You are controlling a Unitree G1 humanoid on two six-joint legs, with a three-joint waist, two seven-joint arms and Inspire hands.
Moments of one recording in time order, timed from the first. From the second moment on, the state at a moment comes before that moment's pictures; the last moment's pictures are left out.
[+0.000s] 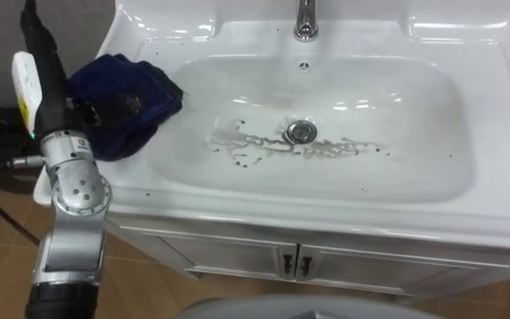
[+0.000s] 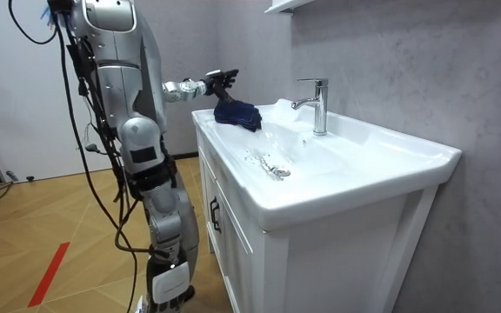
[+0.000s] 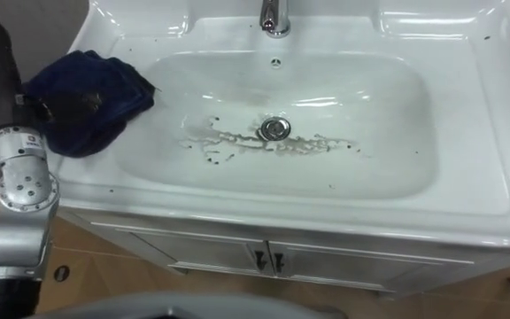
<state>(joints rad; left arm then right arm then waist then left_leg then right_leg) 0.11 0.25 0.07 -0.06 0.28 0.11 0.38 0.11 -0.30 0.08 1.32 -0.12 0.24 0.32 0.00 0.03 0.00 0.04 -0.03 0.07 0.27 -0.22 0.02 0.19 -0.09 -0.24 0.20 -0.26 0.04</state>
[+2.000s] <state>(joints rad) 0.14 0.23 0.04 0.13 0.43 0.14 0.36 0.11 -0.30 0.10 1.32 -0.17 0.28 0.31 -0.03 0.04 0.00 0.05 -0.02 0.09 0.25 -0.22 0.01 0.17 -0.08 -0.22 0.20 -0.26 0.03</state>
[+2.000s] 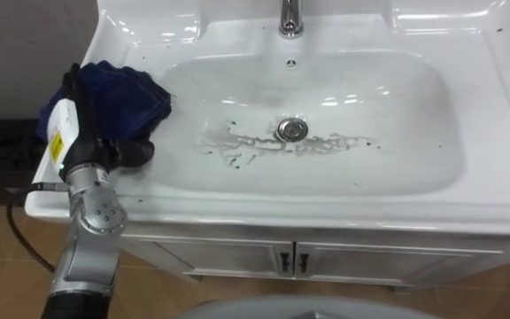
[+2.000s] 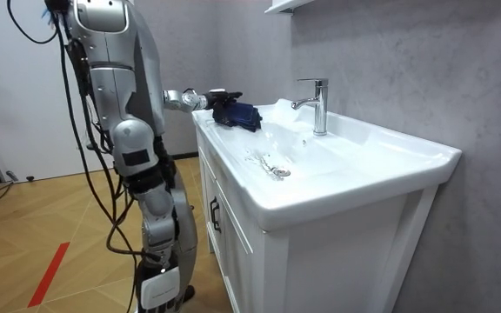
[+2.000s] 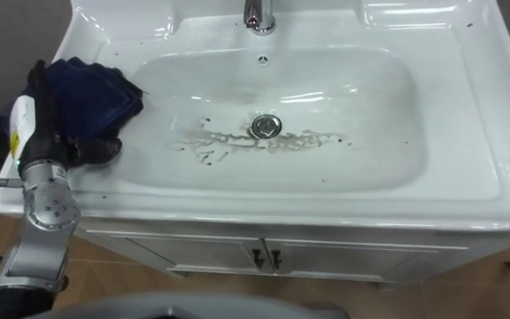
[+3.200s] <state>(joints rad) 0.02 0.25 0.02 0.46 0.60 0.09 0.38 0.15 -0.30 0.09 1.21 -0.25 0.33 0.31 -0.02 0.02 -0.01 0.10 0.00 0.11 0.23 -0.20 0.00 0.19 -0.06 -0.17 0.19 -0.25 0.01</state>
